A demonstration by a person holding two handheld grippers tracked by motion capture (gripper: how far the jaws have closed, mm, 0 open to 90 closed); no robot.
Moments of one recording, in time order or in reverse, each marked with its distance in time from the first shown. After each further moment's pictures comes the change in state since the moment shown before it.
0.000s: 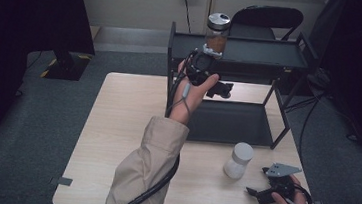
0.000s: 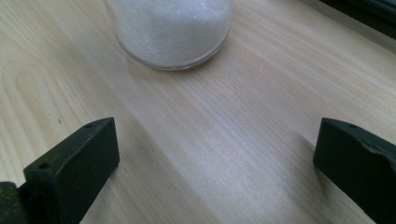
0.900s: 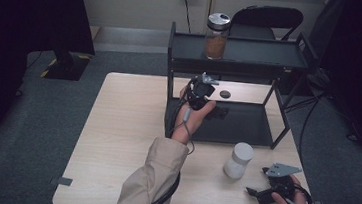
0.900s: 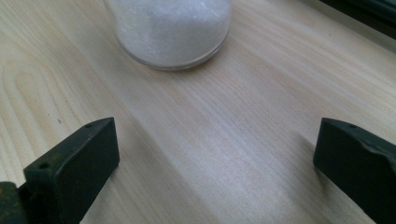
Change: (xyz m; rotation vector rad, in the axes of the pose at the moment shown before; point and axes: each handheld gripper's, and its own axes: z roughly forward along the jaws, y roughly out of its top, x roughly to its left) left arm -0.001 -0.059 0.041 0.043 -0.033 -0.028; right arm 0.000 0.000 0.000 0.000 -0.001 -0.001
